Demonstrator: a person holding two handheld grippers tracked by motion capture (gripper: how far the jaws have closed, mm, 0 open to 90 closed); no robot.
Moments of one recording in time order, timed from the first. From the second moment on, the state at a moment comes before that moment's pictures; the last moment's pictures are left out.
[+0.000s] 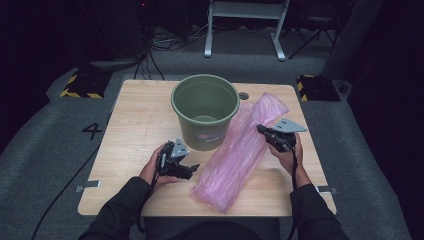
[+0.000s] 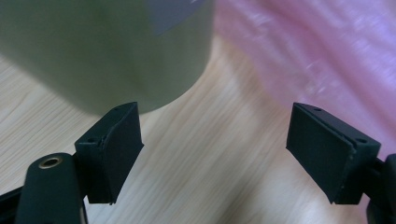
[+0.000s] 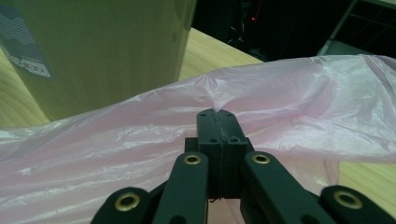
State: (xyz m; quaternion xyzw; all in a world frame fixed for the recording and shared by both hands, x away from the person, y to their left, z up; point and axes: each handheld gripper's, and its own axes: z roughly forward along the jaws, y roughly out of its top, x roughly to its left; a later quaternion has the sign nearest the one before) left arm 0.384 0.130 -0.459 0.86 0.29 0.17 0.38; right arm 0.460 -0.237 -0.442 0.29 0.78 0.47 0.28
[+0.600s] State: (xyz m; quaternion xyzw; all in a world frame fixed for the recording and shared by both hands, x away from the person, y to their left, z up) left arm 0.366 0.067 -0.438 0.88 0.23 0.13 0.40; right arm 0.470 -0.200 -0.461 0.27 0.82 0.44 0.26
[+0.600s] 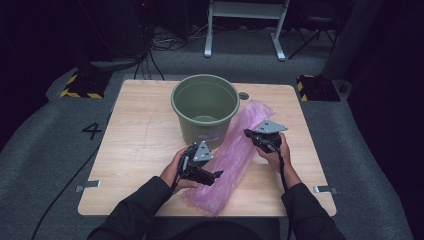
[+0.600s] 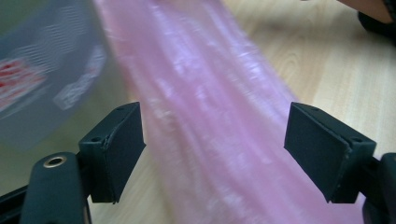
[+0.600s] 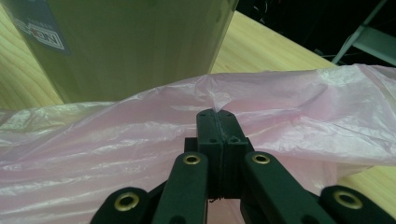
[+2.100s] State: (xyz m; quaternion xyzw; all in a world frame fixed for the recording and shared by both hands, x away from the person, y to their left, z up) left arm 0.397 0.077 -0.488 0.91 0.23 0.07 0.33; right arm 0.517 -0.186 -0.498 0.37 0.84 0.36 0.16
